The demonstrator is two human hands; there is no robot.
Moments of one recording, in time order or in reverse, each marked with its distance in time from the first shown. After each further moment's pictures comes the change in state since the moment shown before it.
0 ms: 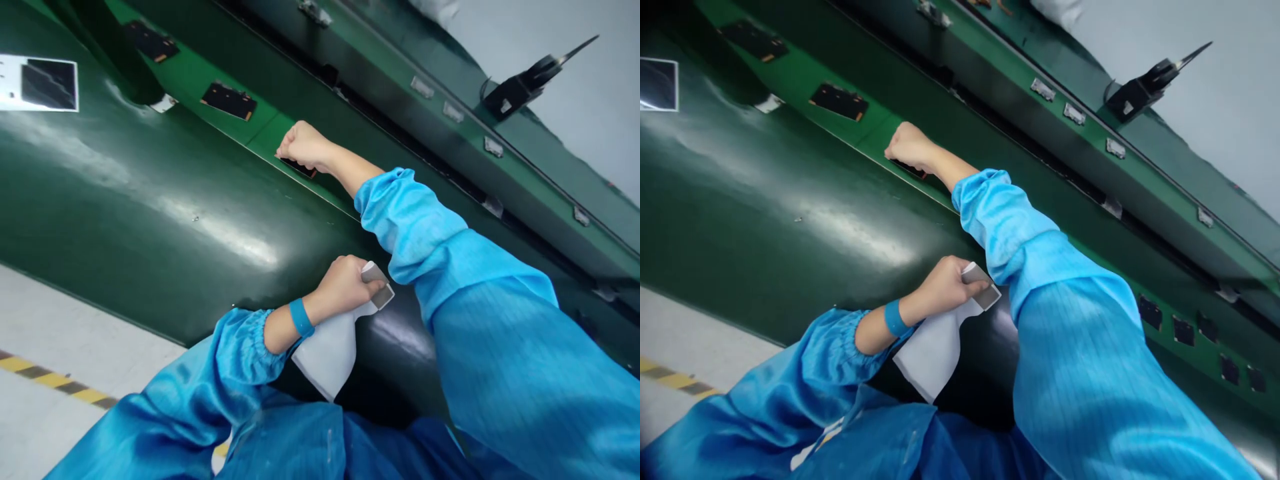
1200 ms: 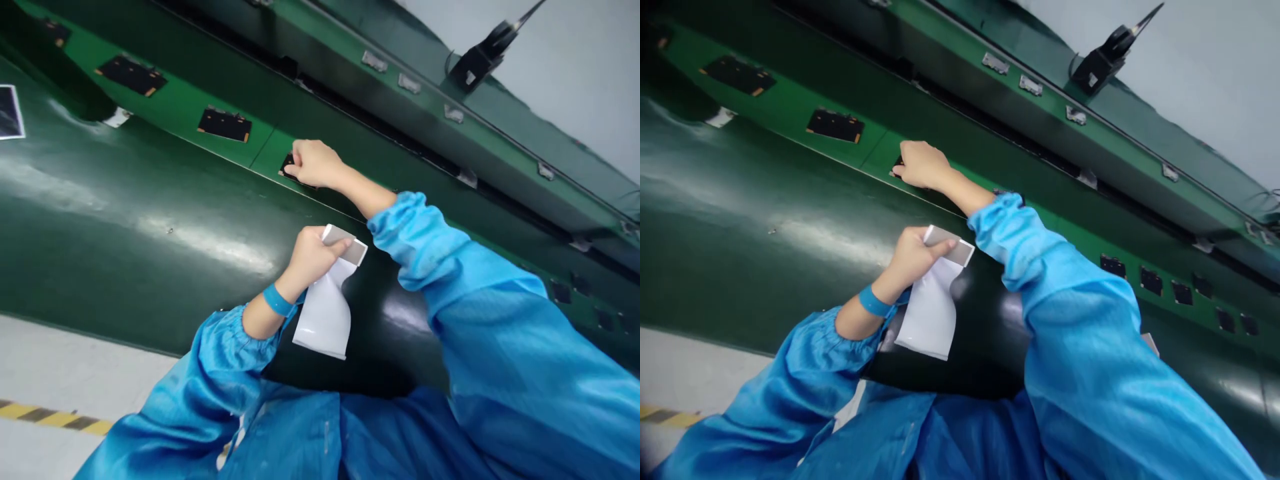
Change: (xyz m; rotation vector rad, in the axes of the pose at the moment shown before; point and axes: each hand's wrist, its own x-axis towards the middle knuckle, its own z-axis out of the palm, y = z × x) left_hand 0.015 -0.003 -0.025 -0.198 0.297 0.016; right_hand -0.080 0.045 -0.032 -0.411 0.216 -0.114
